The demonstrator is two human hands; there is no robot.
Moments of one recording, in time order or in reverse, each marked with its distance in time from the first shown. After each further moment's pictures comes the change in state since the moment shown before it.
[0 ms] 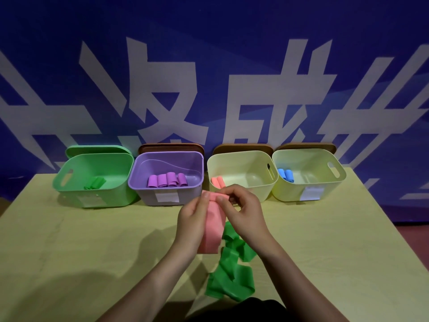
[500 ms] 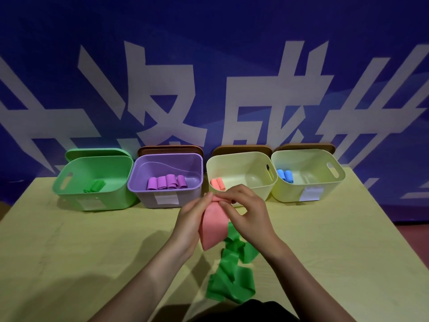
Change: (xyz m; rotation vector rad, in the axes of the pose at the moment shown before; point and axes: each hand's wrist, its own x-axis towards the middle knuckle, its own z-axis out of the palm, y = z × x) left_hand 0.008 0.007 -0.004 -0.206 -0.161 -0.189; right_hand 0.000 0.011 -0.016 -0.192 -0.024 -0.229
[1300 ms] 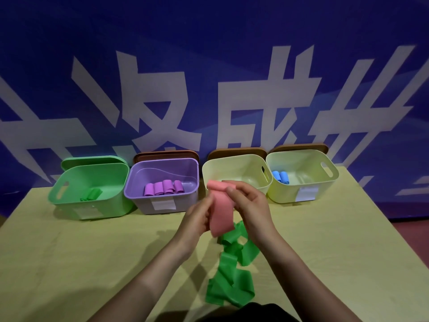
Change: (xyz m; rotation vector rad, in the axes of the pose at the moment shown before) left_hand 0.002 -0.001 0.009 0.115 -0.132 -0.016; right_hand 0.011 -0.005 -0.005 0.624 0.157 0.496
